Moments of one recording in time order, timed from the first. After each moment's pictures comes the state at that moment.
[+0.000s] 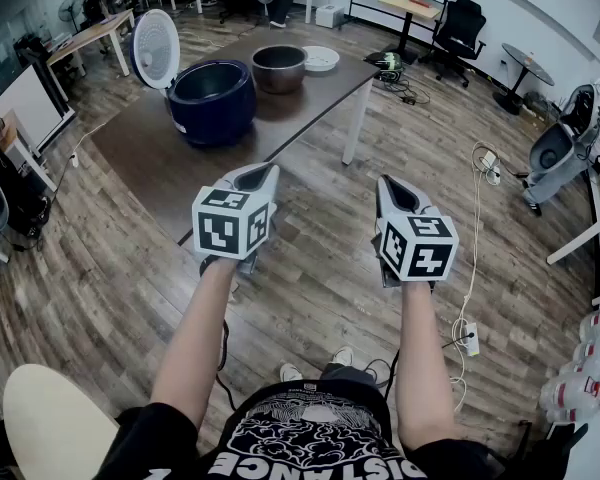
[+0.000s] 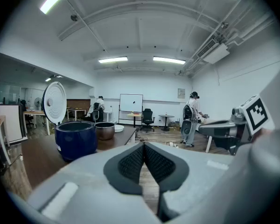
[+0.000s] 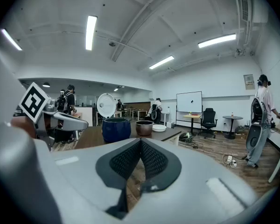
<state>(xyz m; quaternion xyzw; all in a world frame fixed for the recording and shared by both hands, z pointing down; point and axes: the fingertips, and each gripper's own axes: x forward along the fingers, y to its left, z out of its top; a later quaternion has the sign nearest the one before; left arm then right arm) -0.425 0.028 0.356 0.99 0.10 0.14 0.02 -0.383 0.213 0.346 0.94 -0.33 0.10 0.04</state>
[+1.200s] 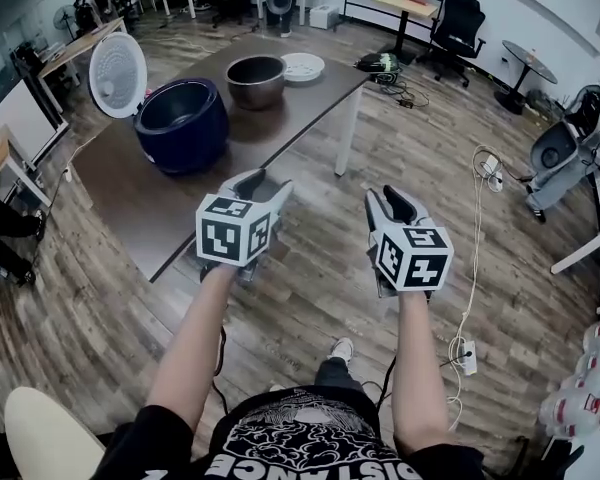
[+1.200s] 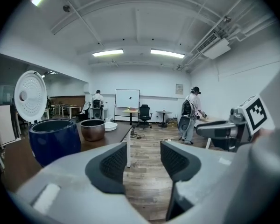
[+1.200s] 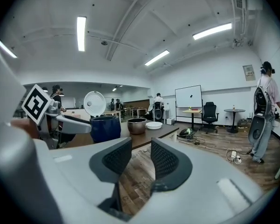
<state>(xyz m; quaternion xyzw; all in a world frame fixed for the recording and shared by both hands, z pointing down) -0.301 0.069 0.383 0.98 0.11 0.16 0.02 -0.266 0.245 0.377 0.93 -0.34 0.12 0.01</state>
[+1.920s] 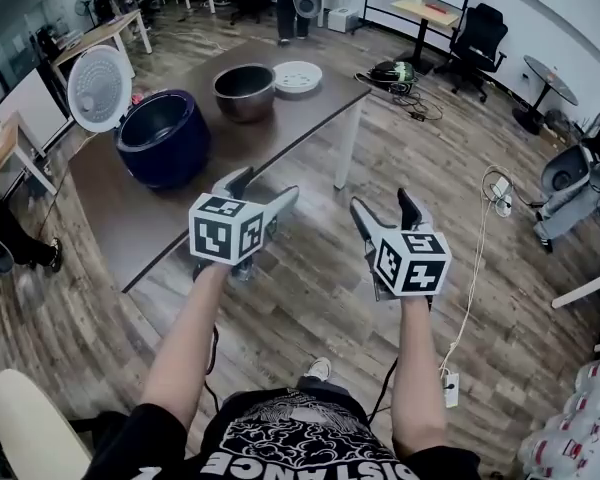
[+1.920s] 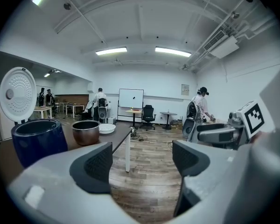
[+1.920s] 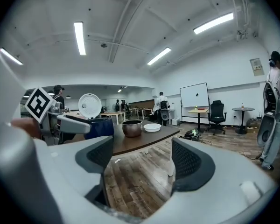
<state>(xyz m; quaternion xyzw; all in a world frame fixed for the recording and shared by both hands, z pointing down) -0.192 0.116 0.375 0.98 0.08 0.16 0.03 -0.144 0.291 0.373 0.92 -0.38 0.12 0.01</state>
